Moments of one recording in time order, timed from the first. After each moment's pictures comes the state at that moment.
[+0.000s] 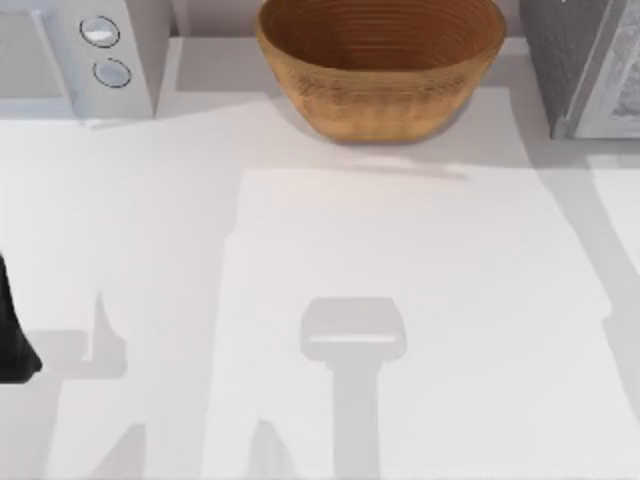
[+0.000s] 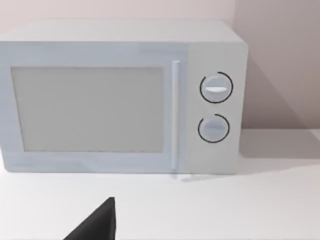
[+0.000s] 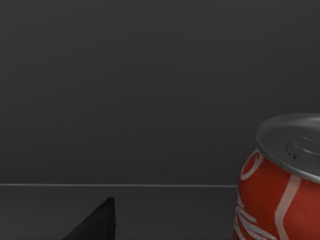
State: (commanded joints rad) left arm 0.00 0.00 0.00 0.00 0.00 0.00; right arm 0.18 1.66 1.91 -0.25 0.20 0.01
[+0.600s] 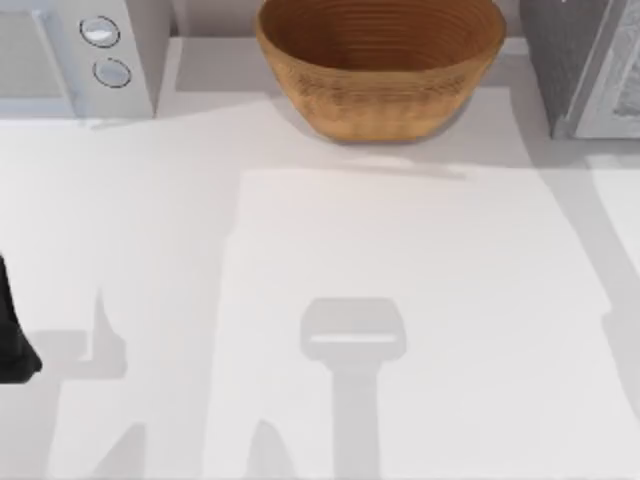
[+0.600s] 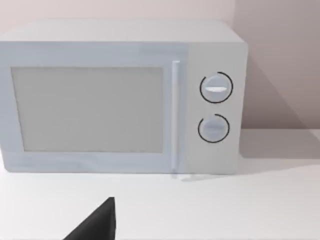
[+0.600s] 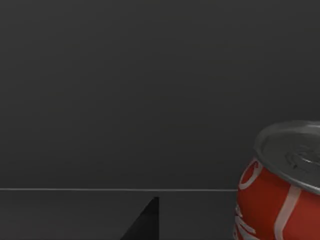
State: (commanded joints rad) left arm 0.00 0.00 0.00 0.00 0.00 0.00; right arm 0.18 1.67 1.92 -0.25 0.20 0.01
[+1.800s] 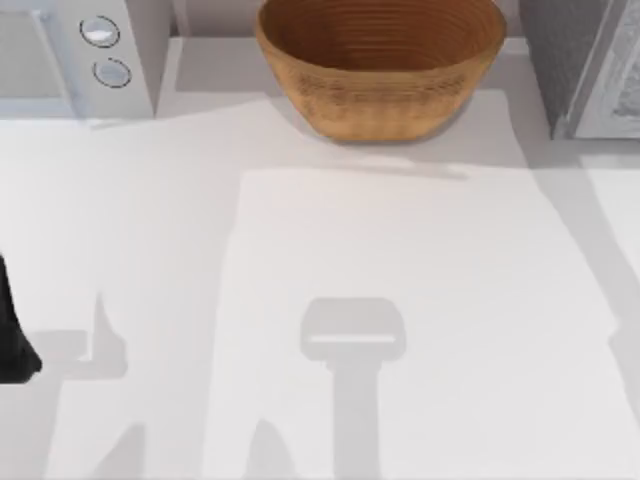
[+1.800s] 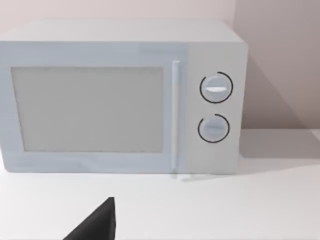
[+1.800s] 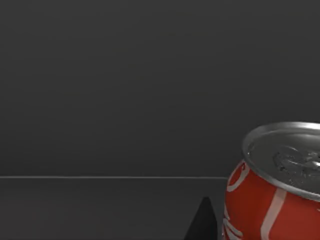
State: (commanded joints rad) left arm 0.00 0.00 0.00 0.00 0.00 0.00; right arm 0.22 1.59 1.91 -0.31 0.24 0.01
